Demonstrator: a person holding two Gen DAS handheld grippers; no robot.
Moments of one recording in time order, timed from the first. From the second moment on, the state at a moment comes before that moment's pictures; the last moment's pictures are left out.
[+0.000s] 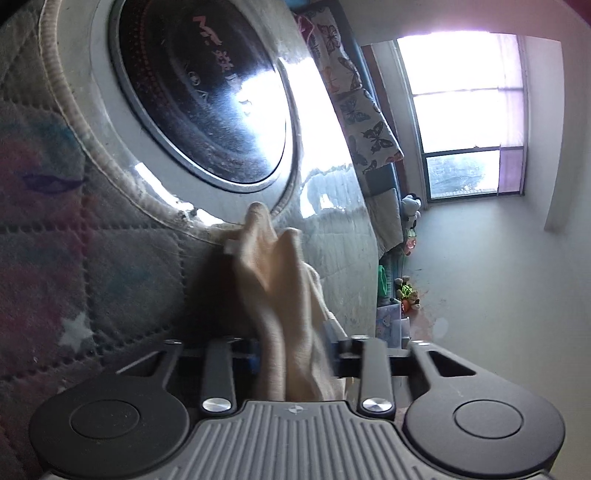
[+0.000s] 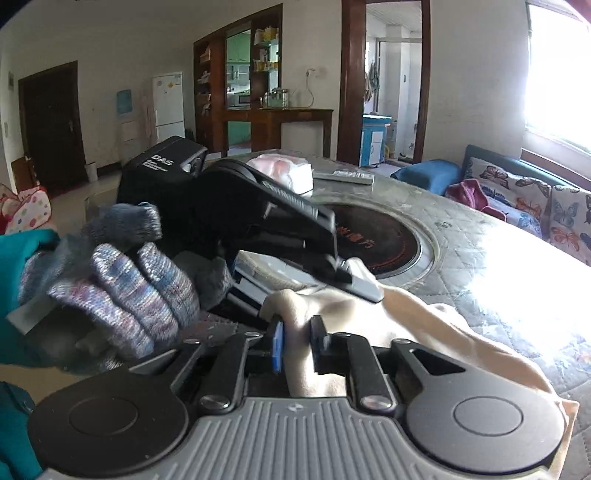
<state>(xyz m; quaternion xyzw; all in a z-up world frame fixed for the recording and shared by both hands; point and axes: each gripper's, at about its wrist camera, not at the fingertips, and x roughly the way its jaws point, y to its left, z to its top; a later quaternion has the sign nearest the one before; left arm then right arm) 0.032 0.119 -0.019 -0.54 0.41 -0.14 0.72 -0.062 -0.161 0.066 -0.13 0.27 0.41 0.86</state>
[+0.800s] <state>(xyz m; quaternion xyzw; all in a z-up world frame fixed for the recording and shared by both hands) 0.027 0.104 -0.008 -0.44 0.41 -0.13 0.79 -0.001 -0.333 0.017 0.06 0.33 0.13 0.93</state>
